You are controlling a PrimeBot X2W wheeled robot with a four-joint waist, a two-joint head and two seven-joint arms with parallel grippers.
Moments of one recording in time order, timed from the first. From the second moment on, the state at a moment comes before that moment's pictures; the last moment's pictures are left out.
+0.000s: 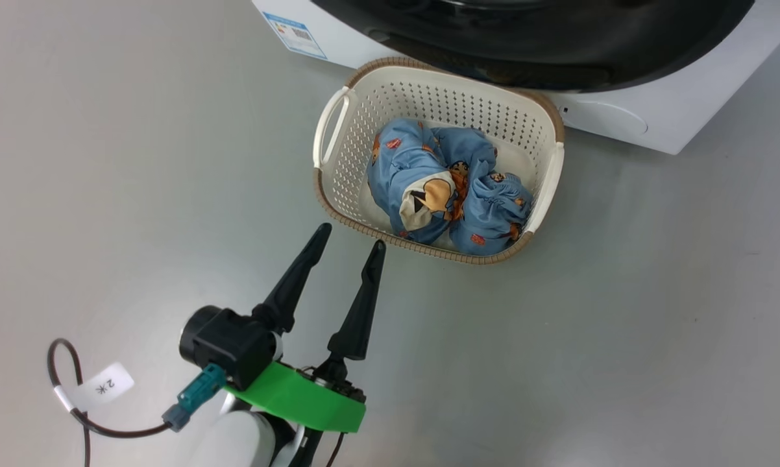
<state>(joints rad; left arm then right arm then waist) -0.29 0.04 -0.45 0.00 -0.37 0.03 -0.26 -1.15 -0.59 0.25 0.52 1.56 0.13 0.61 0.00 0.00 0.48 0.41</state>
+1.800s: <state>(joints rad) -0.16 0.04 -0.31 0.06 -0.30 -0.03 -0.26 -0.74 -0.33 0.62 0.19 1.56 0.13 0.63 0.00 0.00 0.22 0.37</state>
